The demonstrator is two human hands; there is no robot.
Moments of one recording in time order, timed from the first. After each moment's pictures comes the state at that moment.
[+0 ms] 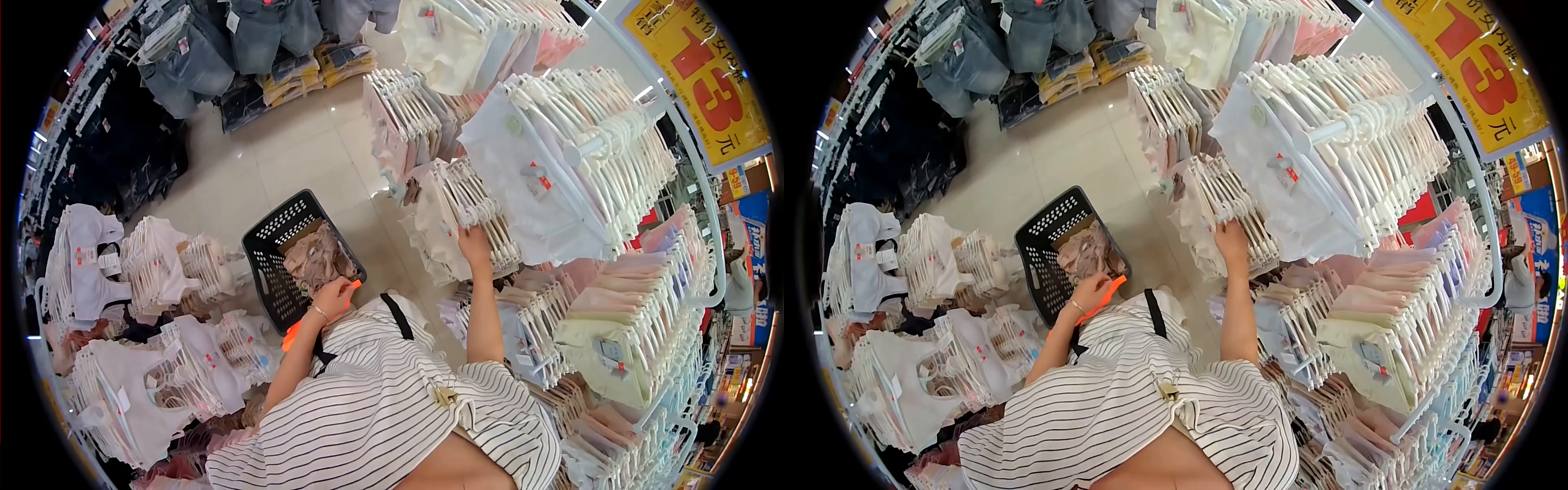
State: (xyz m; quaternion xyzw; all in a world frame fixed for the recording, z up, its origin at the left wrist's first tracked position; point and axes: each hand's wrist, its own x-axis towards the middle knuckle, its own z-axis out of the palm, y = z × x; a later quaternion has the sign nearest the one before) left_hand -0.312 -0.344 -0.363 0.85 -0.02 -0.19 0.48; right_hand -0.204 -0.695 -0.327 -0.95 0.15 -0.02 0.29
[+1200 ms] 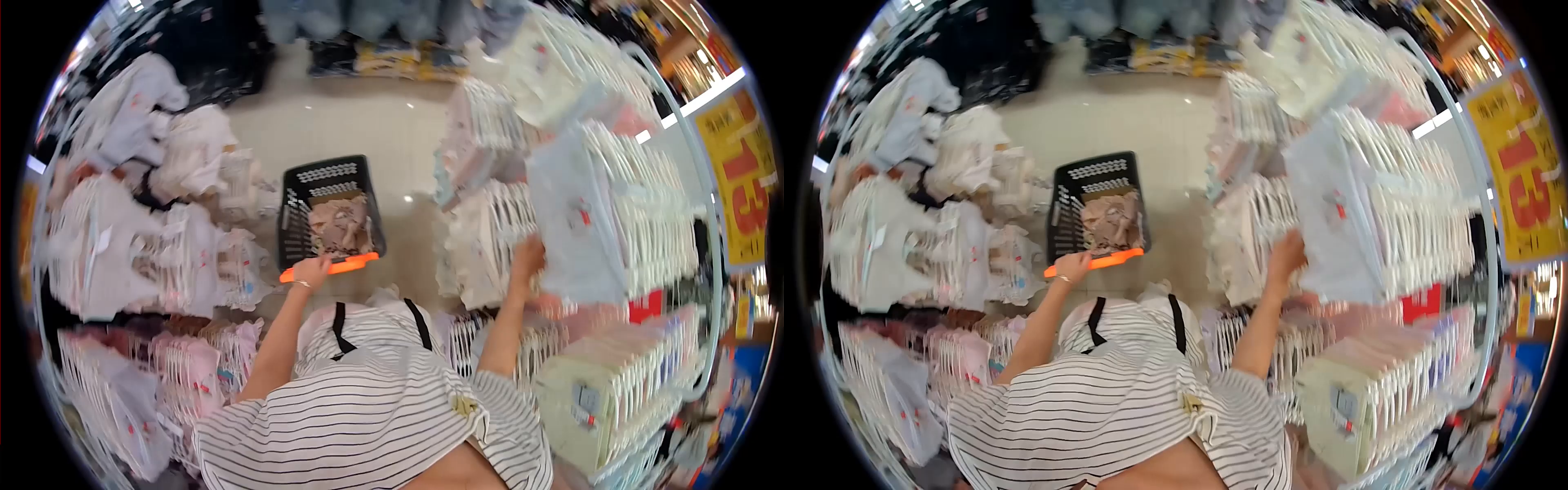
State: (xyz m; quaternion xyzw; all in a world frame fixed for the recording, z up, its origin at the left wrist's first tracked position) left_hand -0.410 -0.304 -0.416 0.95 0.19 -0.06 0.22; right_hand -0.185 -0.741 -0.303 -0.96 0.13 -0.18 0.14
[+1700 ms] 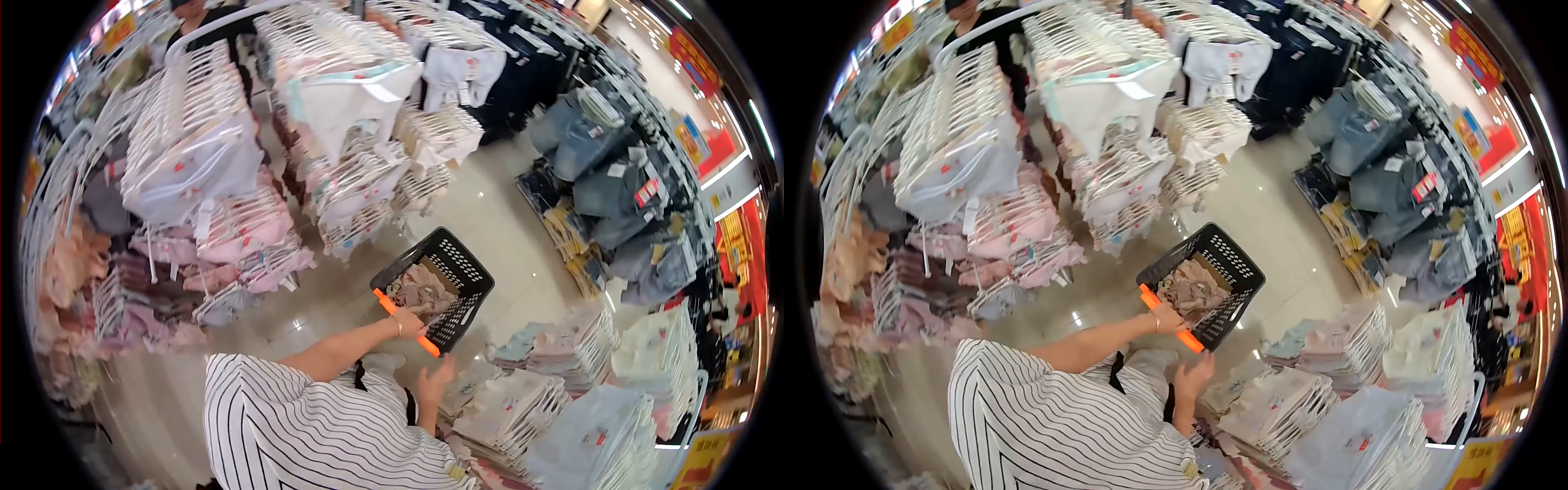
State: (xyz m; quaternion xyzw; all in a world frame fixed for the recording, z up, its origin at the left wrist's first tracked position) left_hand -0.472 -0.365 -0.409 0.97 0.18 -0.04 0.18; right_hand -0.398 -0.567 -0.394 -0.85 -0.45 0.06 0.27
